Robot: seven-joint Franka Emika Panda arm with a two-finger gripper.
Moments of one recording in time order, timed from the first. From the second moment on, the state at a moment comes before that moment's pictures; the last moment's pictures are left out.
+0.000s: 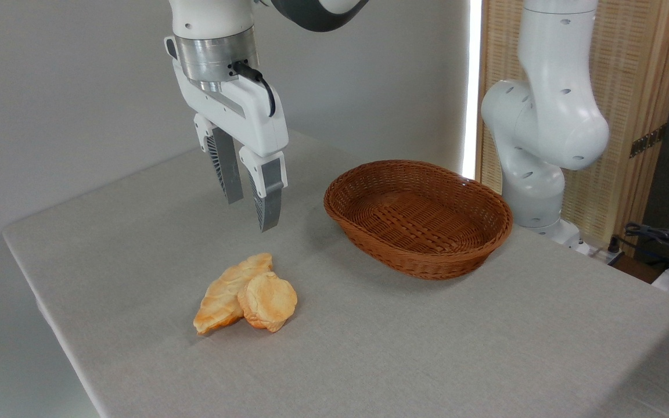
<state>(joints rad) -0.27 -0.07 0.13 -1.79 -0.08 1.76 0.68</state>
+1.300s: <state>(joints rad) -0.27 -0.04 0.16 -1.84 -0.08 1.86 0.72</state>
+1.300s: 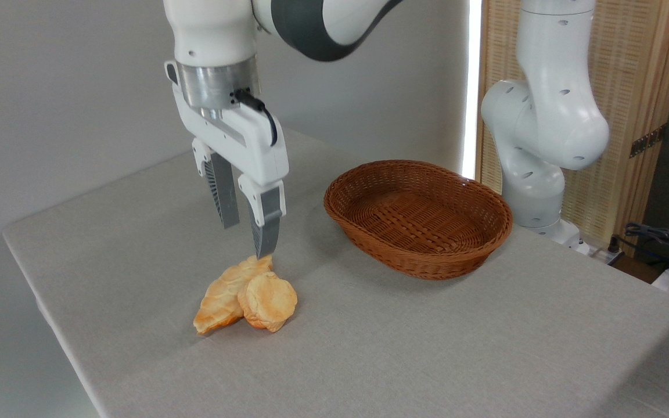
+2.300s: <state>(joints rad) -0.28 0.03 0.18 -1.95 -0.09 1.94 0.77</state>
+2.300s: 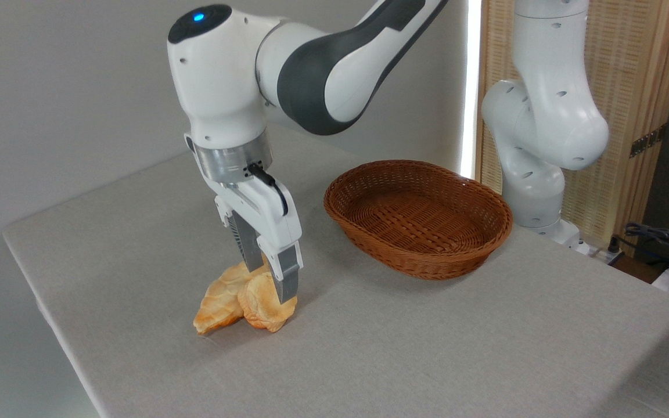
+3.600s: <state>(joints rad) -0.27 0.11 0.19 -1.95 -0.09 2.03 0.86</state>
